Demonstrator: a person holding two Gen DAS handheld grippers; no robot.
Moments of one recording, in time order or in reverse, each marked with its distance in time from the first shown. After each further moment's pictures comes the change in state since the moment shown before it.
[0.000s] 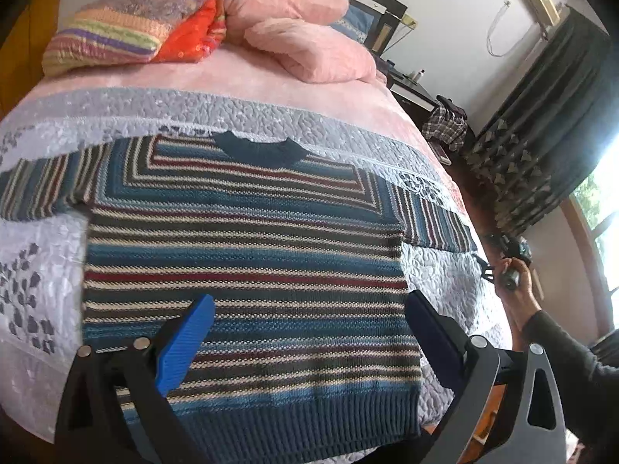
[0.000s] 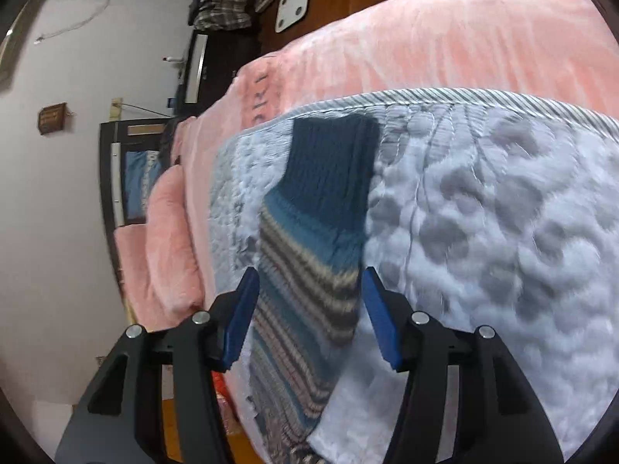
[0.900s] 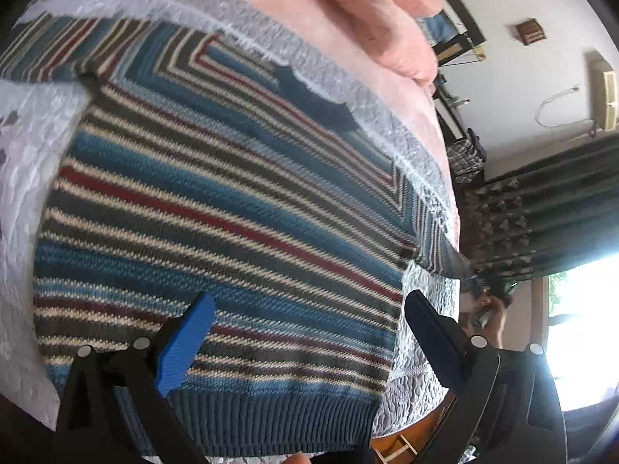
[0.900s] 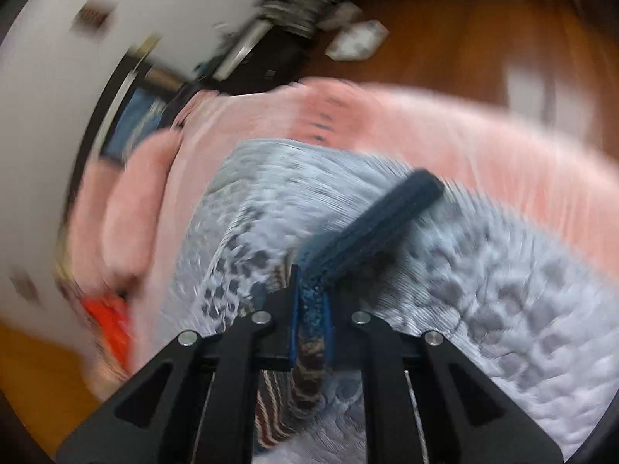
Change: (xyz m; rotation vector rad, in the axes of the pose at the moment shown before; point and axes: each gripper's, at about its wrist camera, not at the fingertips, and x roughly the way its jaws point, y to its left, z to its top) left arm 0.051 0.083 -0.008 -0.396 0.144 -0.115; right arm 0.012 0.110 -0.026 -0.530 -0.146 -0.217
